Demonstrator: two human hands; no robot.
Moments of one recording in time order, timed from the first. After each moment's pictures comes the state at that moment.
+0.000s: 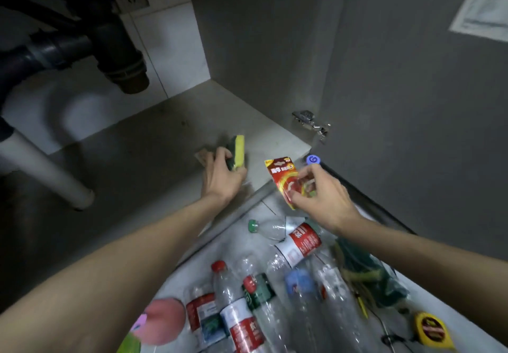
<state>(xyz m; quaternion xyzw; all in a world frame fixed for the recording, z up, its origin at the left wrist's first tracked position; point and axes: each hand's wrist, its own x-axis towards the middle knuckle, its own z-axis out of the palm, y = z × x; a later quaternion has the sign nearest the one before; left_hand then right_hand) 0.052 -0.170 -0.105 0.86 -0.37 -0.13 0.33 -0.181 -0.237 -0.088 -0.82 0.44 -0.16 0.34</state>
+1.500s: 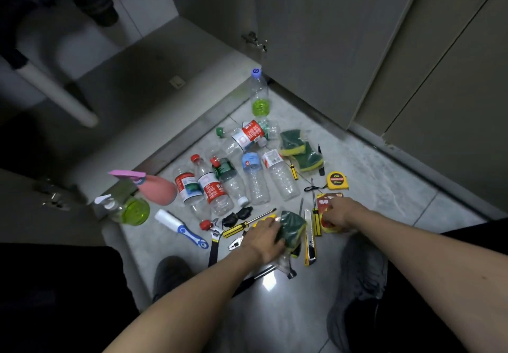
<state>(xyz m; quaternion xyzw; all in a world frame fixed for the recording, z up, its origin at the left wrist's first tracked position) -0.294 0.084 -0.174 0.72 -0.60 -0.33 -0.06 -0.468 -0.079 -0.141 -0.72 0.55 0.26 0.33</state>
